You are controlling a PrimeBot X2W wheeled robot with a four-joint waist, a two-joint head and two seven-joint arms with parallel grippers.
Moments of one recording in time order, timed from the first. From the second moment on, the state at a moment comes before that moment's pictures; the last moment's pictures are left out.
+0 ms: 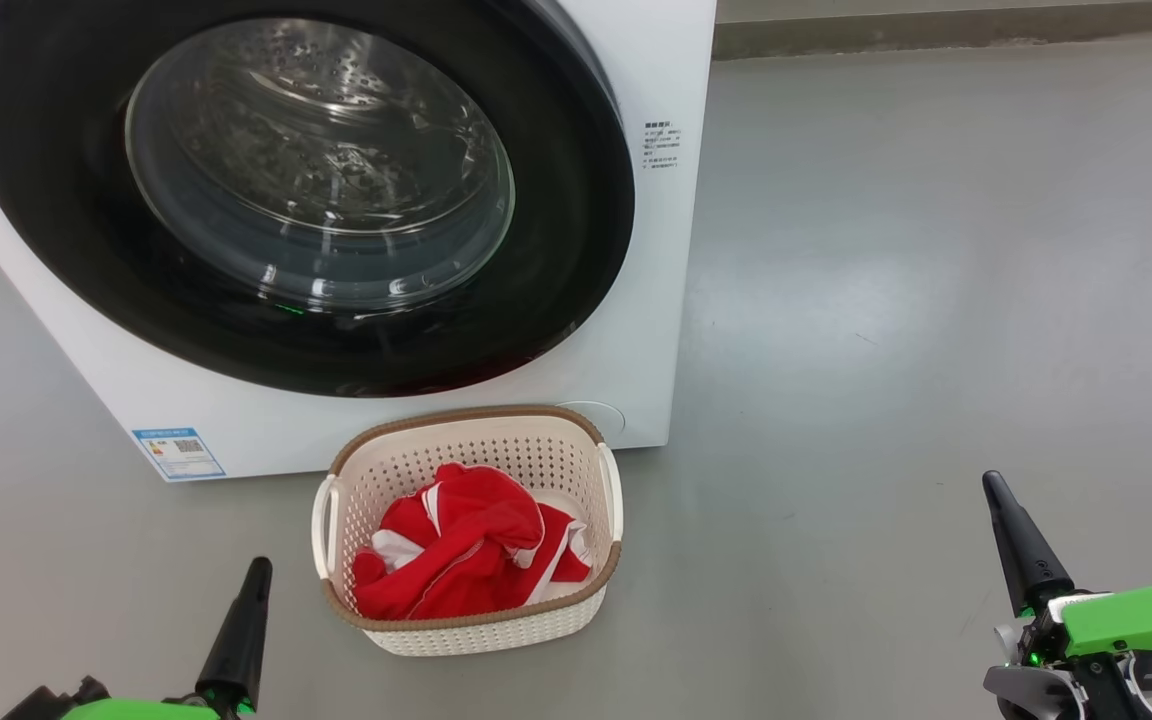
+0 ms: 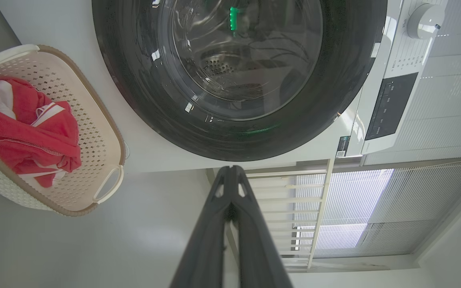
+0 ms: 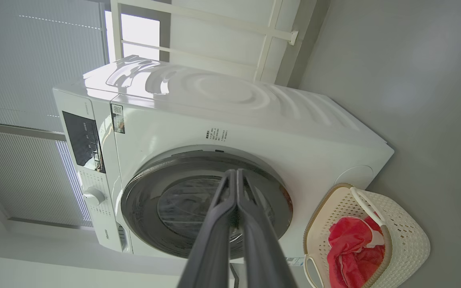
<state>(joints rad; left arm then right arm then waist) -0.05 0.03 0.08 0.26 -1.54 -0.12 0.10 -0.05 -0.05 -0.10 0.26 1.56 0.13 0.07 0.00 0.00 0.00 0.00</state>
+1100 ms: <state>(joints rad) -0.07 0.03 0.08 0.27 -1.60 -0.12 0.11 -0.07 -0.05 -0.11 0.27 1.62 0.13 0.09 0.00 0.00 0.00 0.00</state>
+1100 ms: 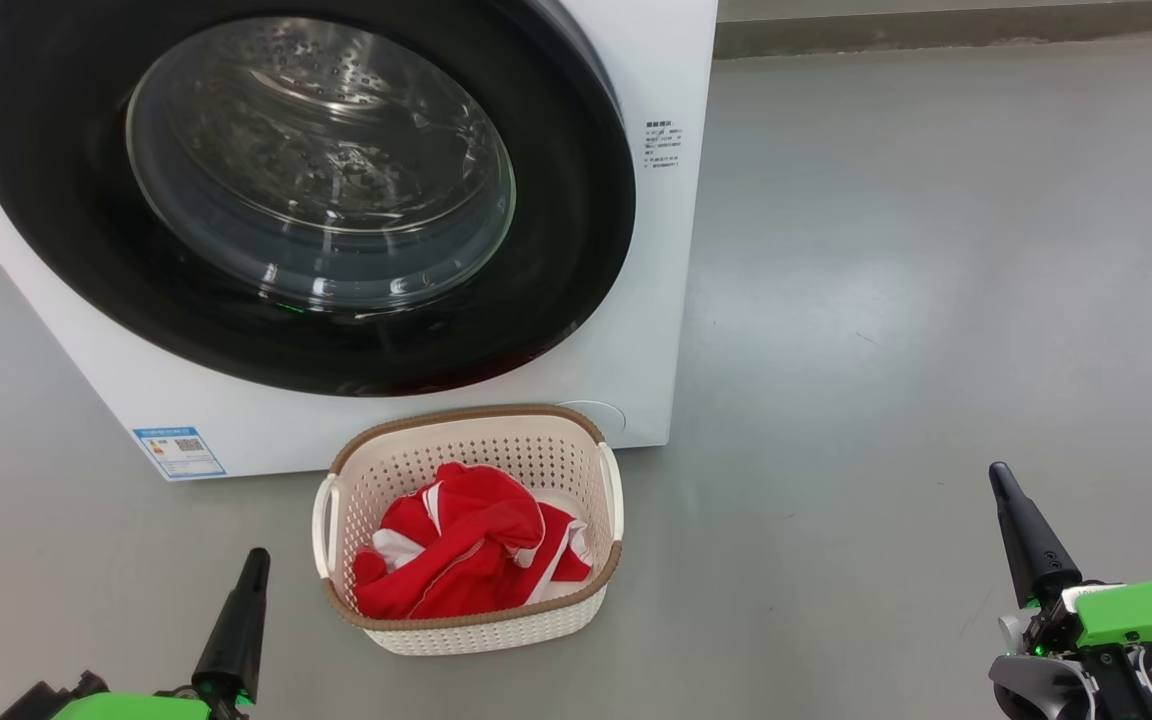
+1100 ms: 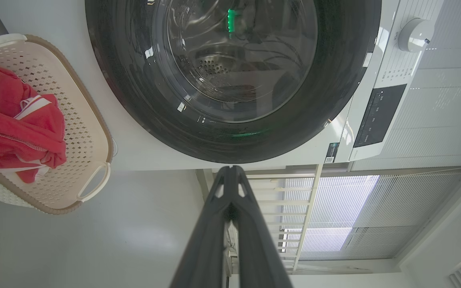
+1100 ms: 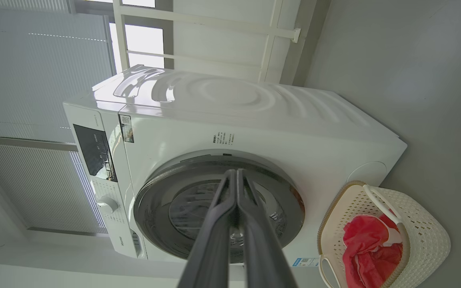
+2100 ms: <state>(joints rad) -0.07 0.03 0.08 0.27 -1.60 -0.12 0.11 -0.07 -0.05 -0.12 0.27 1.62 0.13 0.10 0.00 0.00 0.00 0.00</state>
